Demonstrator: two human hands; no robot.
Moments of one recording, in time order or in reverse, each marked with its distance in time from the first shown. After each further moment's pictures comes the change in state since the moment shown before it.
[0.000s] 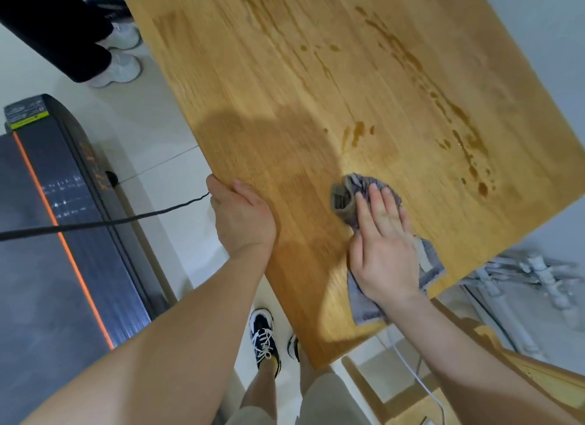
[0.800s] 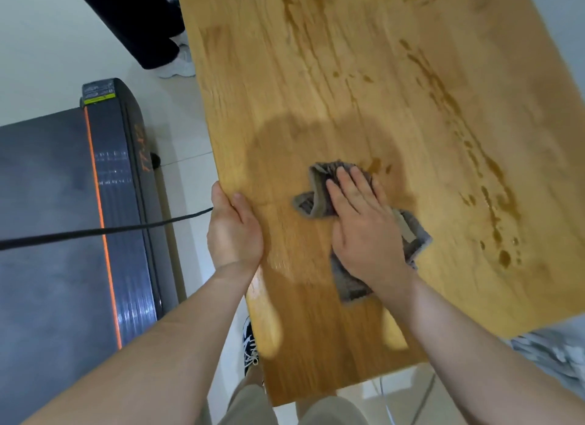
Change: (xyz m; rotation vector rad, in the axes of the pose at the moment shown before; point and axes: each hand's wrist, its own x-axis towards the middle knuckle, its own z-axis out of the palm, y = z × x) left_hand -0.007 0.004 -0.004 -0.086 0.011 -0.045; right_hand 0.093 0.002 0.001 0.013 -0.056 -0.433
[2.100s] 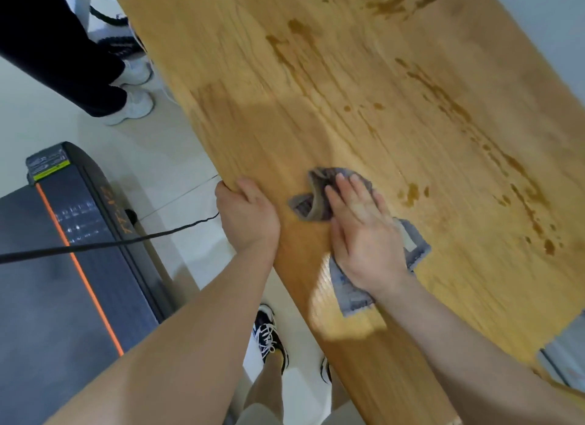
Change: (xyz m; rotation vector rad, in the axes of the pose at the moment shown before) left_hand 0.132 0.049 0.006 -0.140 -0.066 -0.082; right_hand 0.072 -0.067 0.017 0.040 0.122 0.264
